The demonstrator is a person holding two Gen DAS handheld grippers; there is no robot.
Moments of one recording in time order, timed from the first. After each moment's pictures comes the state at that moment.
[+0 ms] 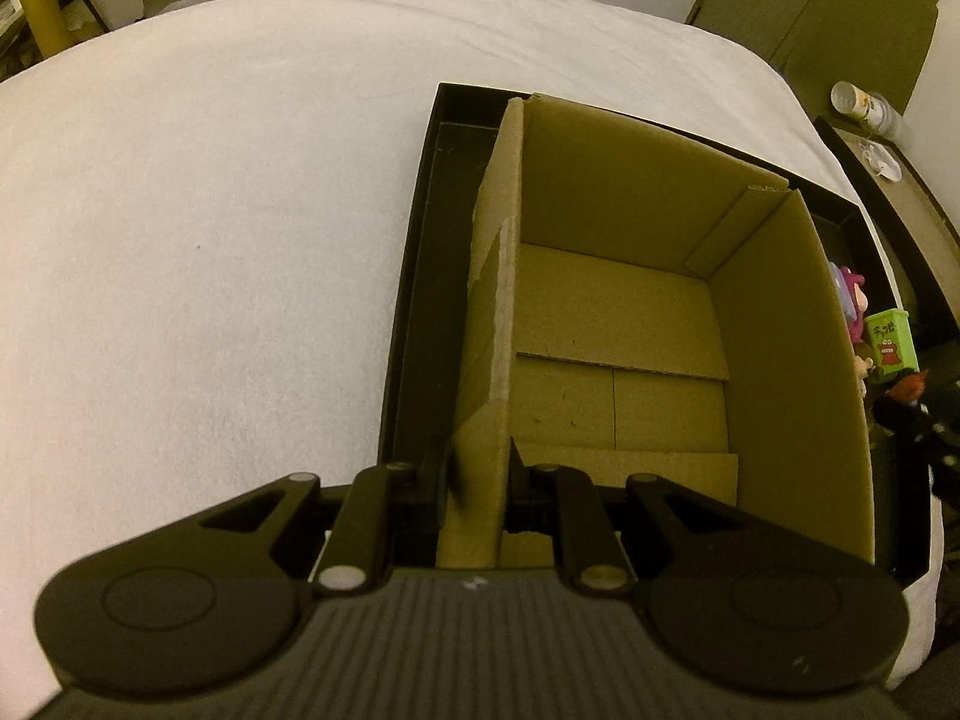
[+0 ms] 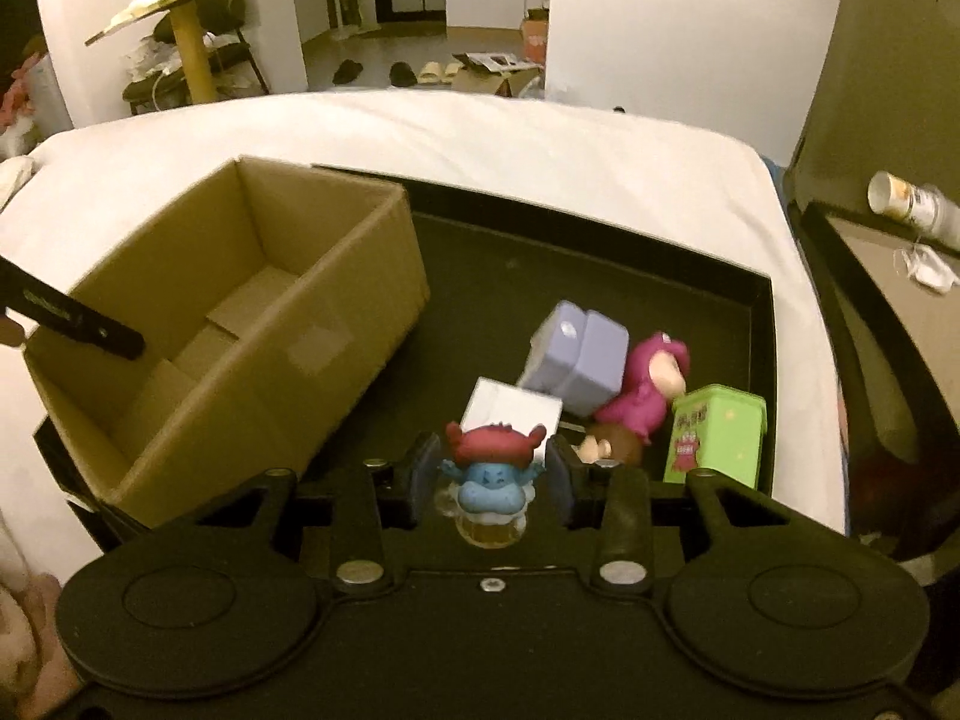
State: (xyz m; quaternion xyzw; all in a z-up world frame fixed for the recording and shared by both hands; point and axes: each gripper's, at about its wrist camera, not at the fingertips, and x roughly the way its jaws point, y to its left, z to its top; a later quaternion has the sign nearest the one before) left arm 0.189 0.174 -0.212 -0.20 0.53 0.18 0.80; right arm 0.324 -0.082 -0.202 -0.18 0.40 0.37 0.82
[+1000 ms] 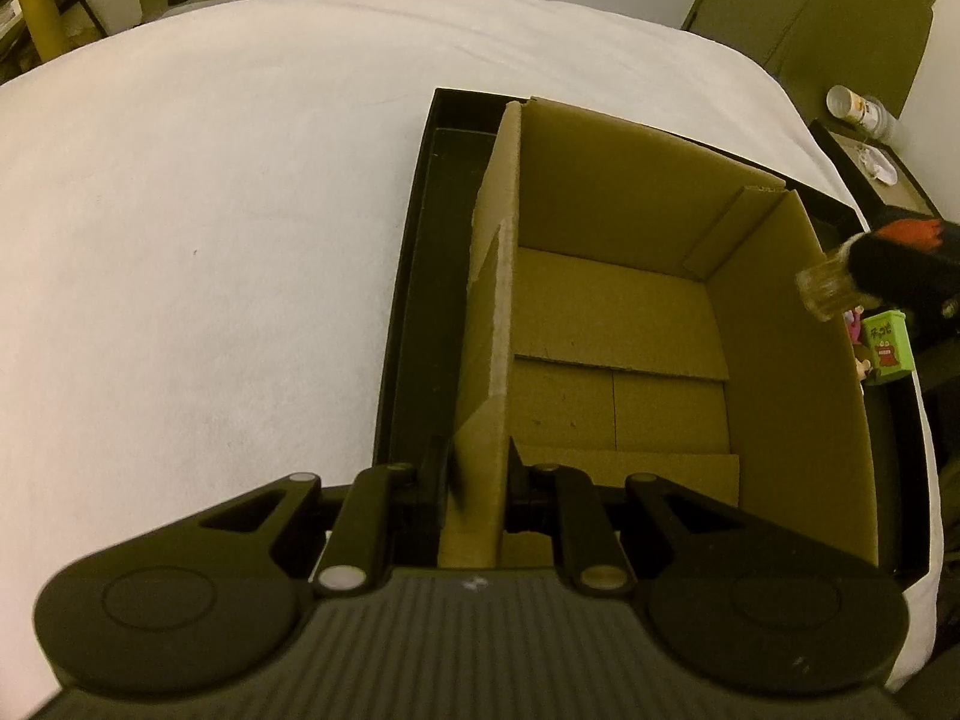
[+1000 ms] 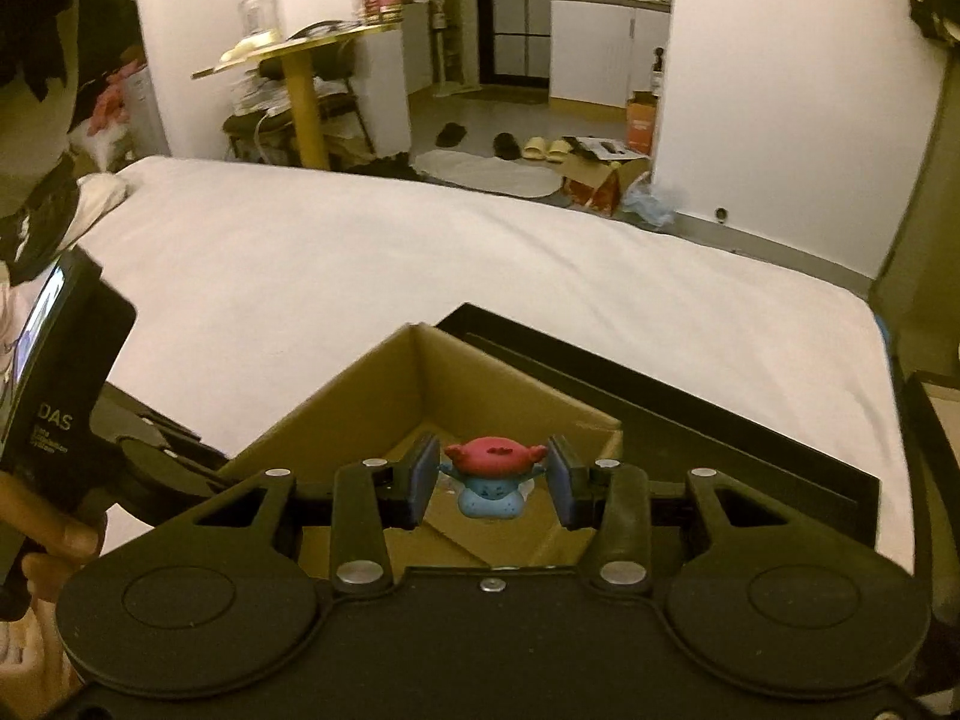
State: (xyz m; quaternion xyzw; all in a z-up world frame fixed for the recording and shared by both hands) left arm 0.185 0.173 -0.213 -0.20 0.52 0.18 0.81; right arm 0.309 0.014 -0.144 -0.18 0.33 0.47 0.80
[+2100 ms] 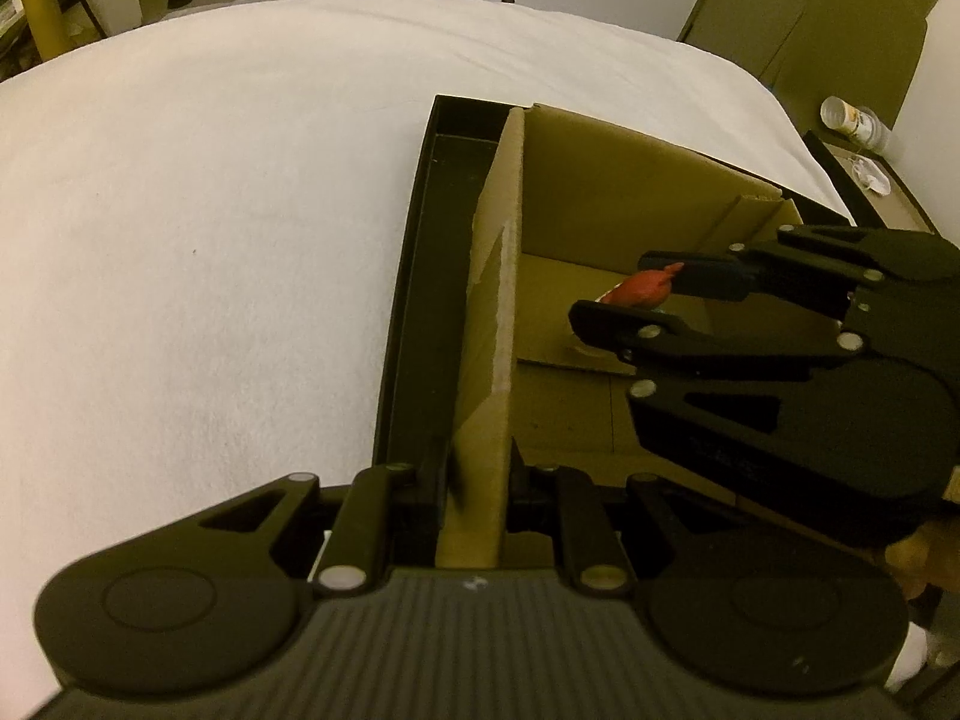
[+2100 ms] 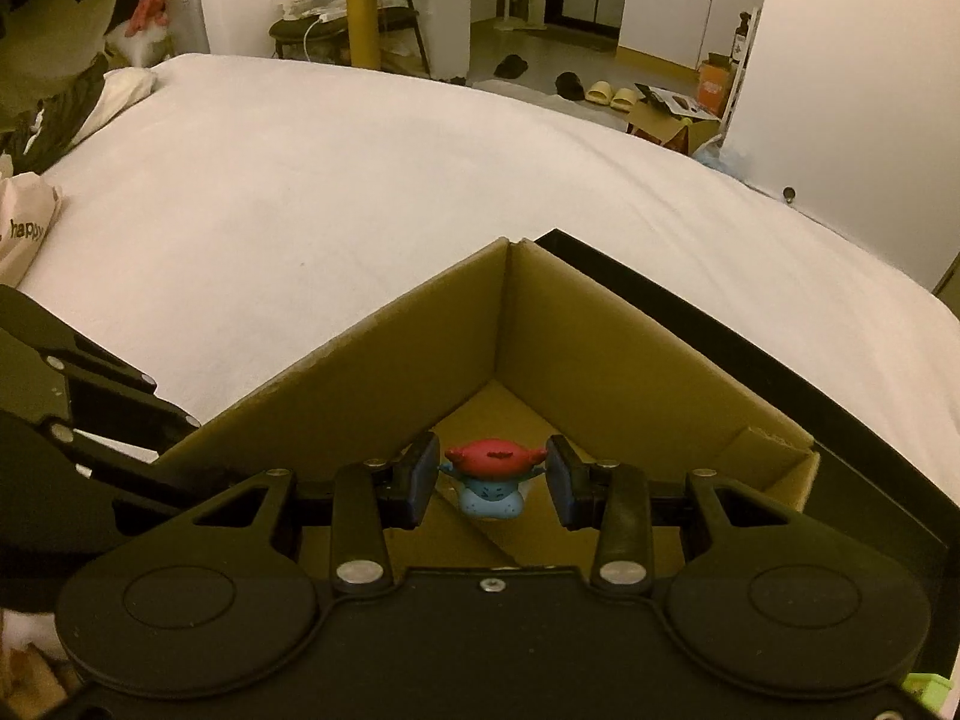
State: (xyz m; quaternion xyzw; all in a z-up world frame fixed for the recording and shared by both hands) left arm 0.175 0.174 -0.211 -0.21 0.51 0.17 0.82; right arm 0.295 0.078 -0.204 -0.26 0.36 0.49 0.75
